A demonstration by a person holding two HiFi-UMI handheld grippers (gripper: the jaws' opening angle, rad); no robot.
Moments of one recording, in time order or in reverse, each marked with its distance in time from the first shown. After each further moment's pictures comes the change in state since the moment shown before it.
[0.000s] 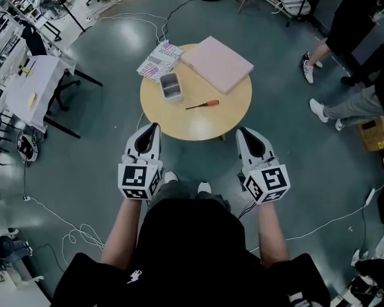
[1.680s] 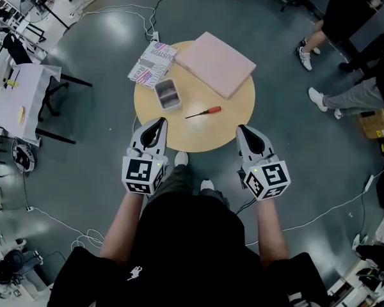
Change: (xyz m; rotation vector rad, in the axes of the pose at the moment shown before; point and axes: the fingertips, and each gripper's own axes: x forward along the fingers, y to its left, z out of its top) left arm 0.115 0.036 -0.013 0.001 0.065 -0.163; right arm 0.096 -0.037 -0.016 0.066 0.088 -0.072
